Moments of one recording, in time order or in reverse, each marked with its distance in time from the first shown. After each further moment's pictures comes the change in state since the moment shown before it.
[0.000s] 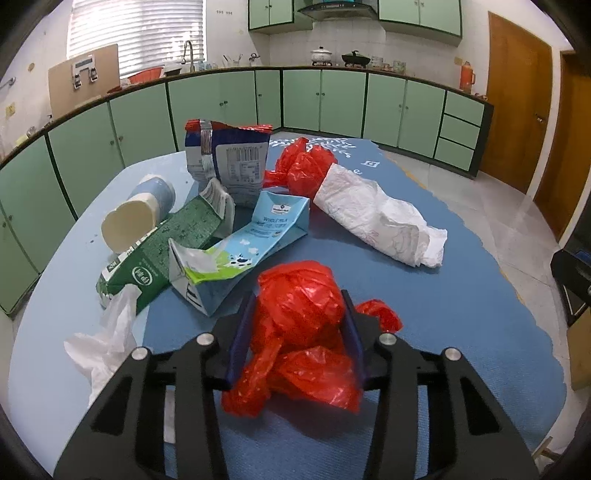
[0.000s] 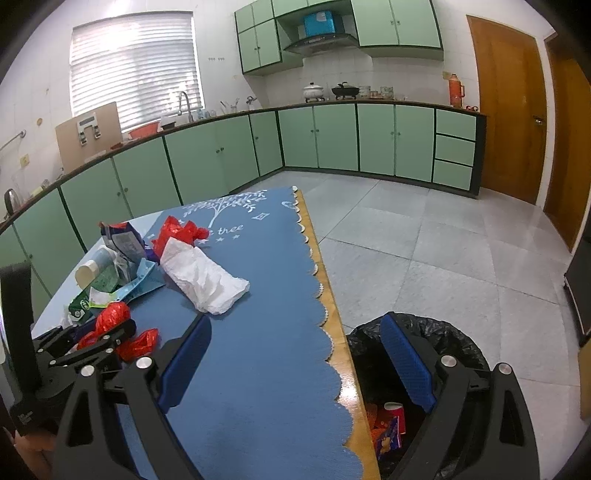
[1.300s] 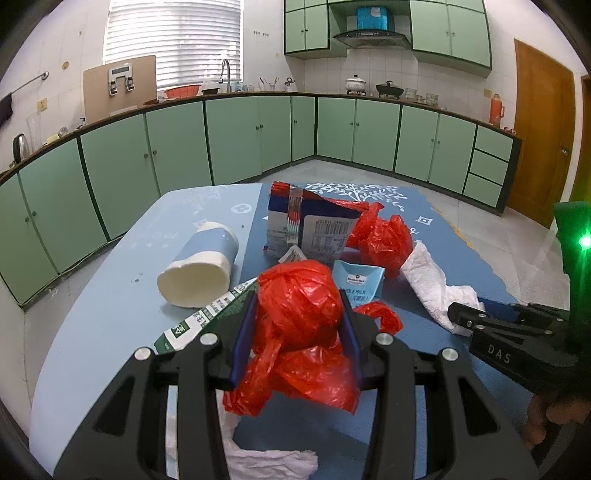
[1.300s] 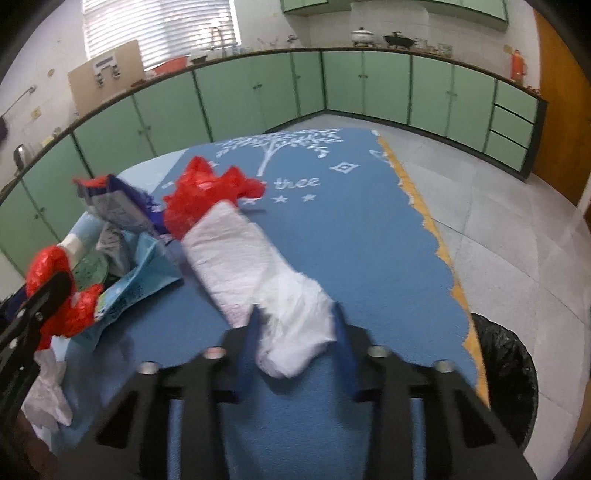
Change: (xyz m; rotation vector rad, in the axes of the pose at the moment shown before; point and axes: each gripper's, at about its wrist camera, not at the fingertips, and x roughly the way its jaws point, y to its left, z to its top) left arm -0.004 0.049 0.038 -0.078 -0.106 0.093; right arm 0.132 0.082 0.024 -0.111 0.252 0.123
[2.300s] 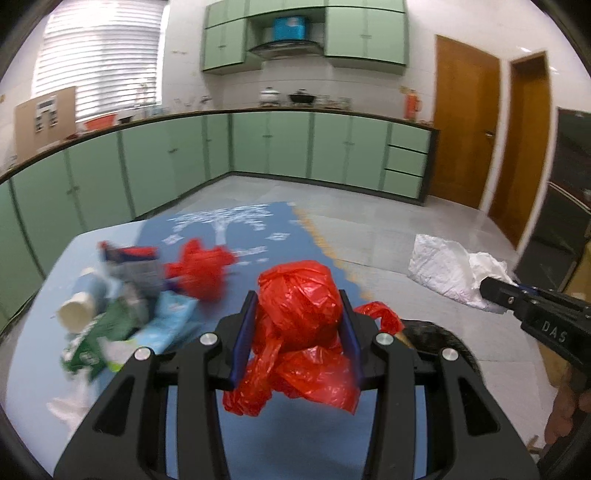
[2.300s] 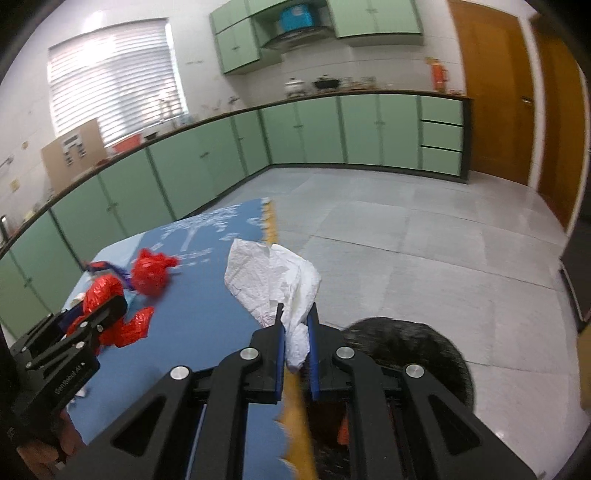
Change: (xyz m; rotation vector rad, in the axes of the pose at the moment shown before) left arm -0.046 -0.131 0.004 0.147 -0.050 -0.311; right arm -0.161 -0.126 -0.041 0.206 -0.229 -0.135
